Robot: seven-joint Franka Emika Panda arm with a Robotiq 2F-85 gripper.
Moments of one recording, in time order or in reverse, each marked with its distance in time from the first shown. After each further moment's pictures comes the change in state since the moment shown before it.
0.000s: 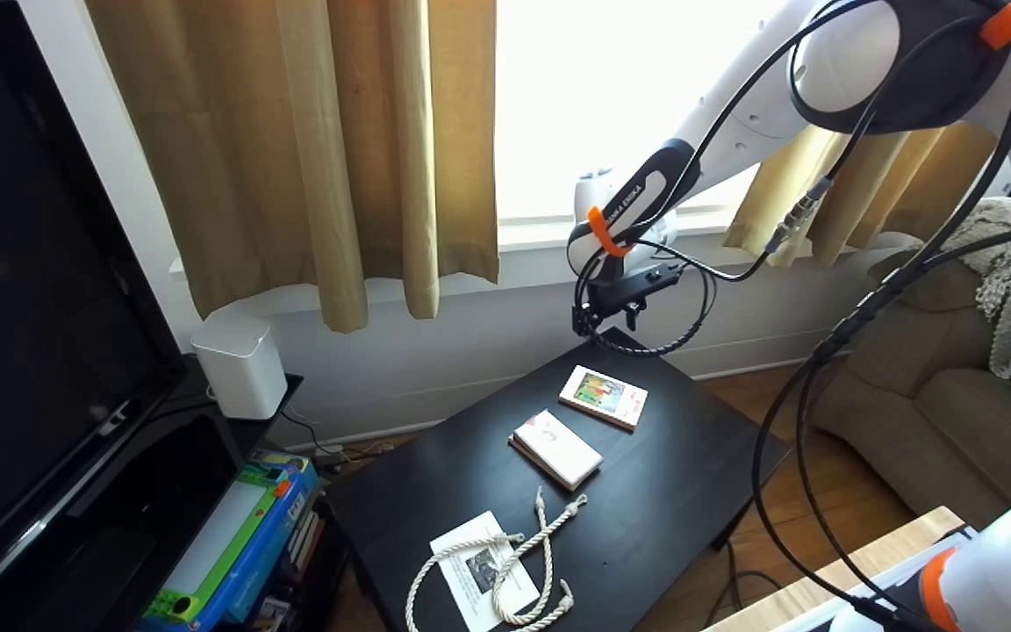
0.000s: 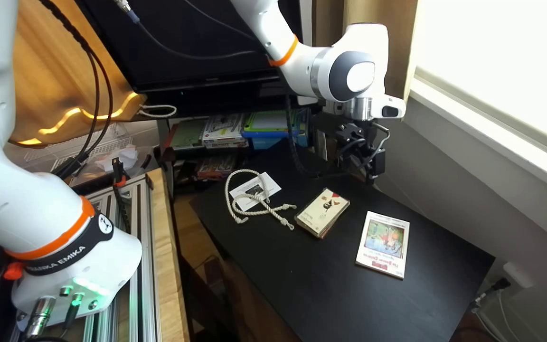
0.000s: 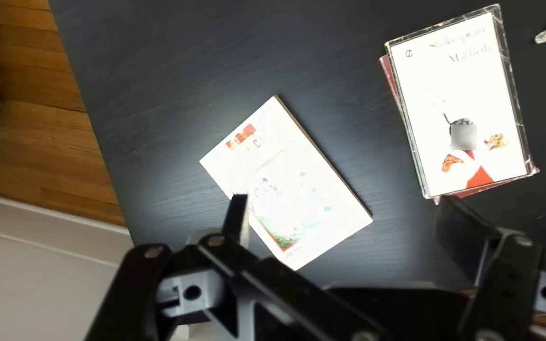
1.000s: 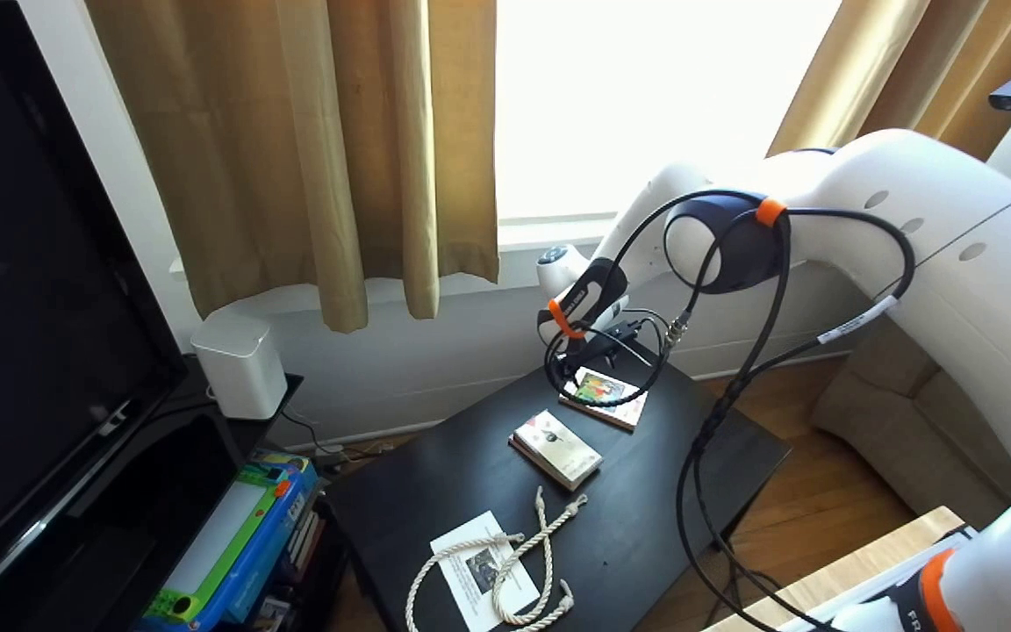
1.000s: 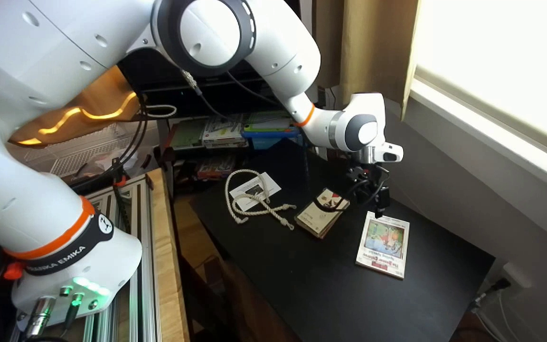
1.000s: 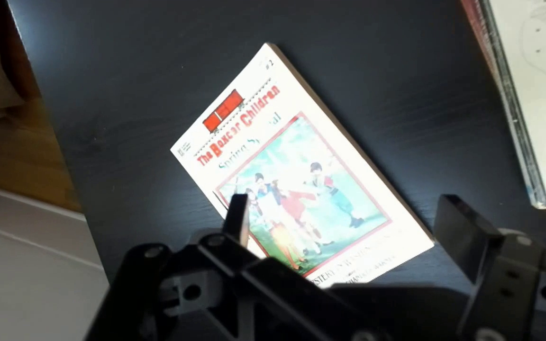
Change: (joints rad) arm 0.109 0.522 -0.118 0.492 0.001 -0.014 0.126
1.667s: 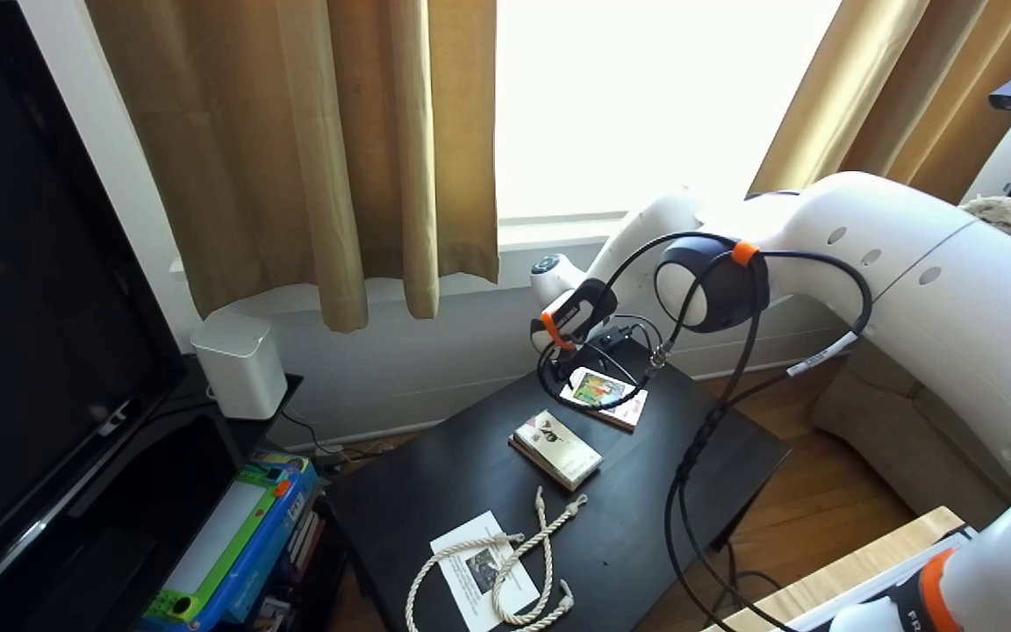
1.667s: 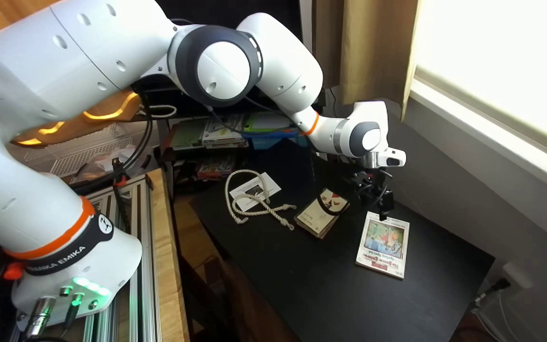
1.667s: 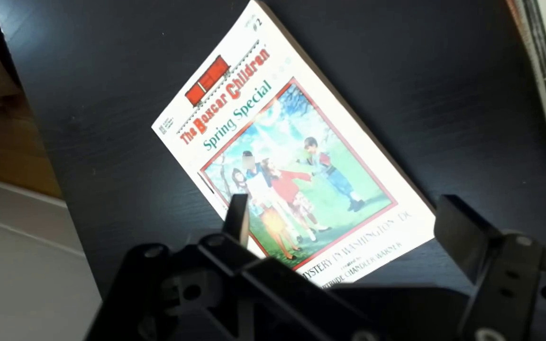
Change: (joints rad) arm -0.004 0.139 -0.009 0.198 0.017 -0.050 -0.001
